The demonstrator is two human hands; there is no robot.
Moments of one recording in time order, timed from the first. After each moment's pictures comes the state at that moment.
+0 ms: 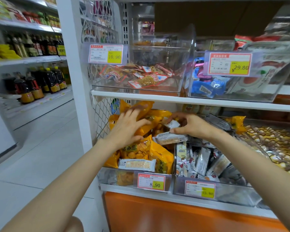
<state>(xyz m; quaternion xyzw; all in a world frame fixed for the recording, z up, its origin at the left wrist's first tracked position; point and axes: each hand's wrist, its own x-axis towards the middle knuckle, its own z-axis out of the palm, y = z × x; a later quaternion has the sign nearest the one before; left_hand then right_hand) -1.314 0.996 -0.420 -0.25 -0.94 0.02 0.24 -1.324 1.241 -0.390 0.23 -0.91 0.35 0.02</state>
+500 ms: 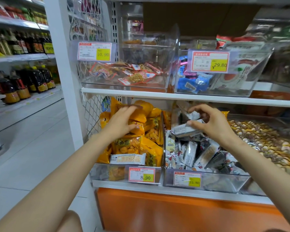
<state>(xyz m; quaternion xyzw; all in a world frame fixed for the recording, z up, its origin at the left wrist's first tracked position) -1.315 1.011 -0.413 -0.21 -0.93 -0.22 0.18 -1.265 1.297 -0.389 0.15 -0.89 0.37 0.24</state>
